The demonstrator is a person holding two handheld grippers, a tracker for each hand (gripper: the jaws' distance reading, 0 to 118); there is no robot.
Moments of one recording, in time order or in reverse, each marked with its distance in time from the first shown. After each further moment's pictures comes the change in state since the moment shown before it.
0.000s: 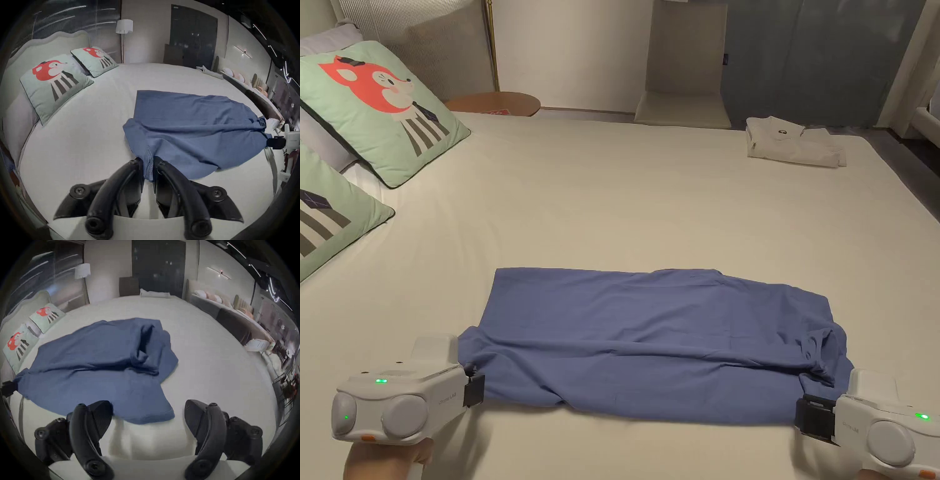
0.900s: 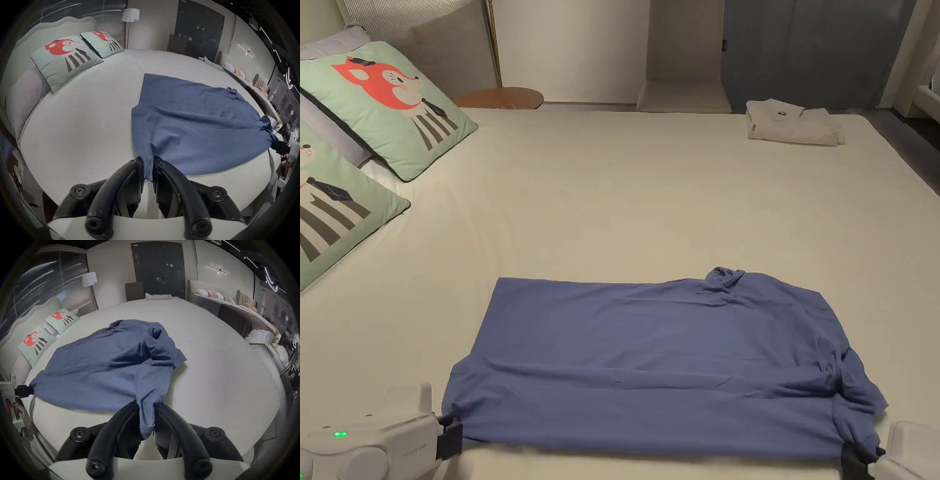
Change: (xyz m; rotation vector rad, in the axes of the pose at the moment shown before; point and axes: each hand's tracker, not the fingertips) left arm -0.033 -0.090 0.067 -0.129 -0.009 0.045; right arm 0.018 -0.121 0.104 0.048 0.103 -0.047
